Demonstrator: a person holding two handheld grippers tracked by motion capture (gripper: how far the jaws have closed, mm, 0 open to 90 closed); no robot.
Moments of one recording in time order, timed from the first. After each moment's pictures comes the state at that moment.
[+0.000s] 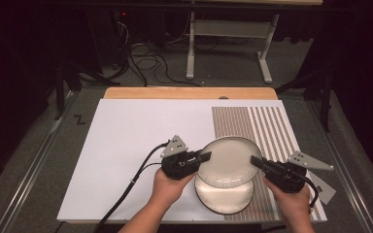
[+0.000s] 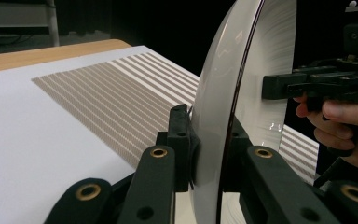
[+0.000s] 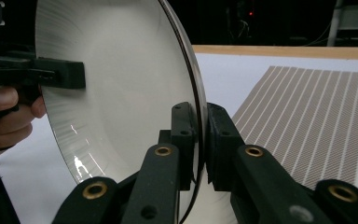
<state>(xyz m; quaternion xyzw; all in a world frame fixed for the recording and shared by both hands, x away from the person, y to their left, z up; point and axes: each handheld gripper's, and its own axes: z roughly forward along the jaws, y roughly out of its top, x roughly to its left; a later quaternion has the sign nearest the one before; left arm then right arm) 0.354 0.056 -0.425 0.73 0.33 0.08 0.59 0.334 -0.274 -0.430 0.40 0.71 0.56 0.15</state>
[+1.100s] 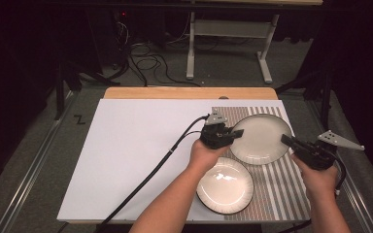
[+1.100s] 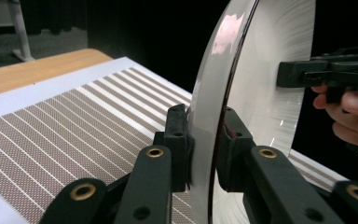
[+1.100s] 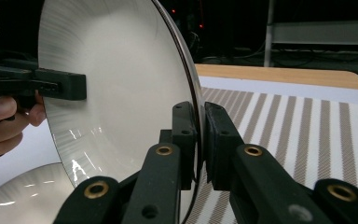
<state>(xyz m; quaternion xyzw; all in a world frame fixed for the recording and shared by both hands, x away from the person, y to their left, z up) 0.453 -0.037 -0.435 0.75 0.30 0.06 0.59 0.390 -0.356 -0.421 0.44 0.69 0.53 0.21</state>
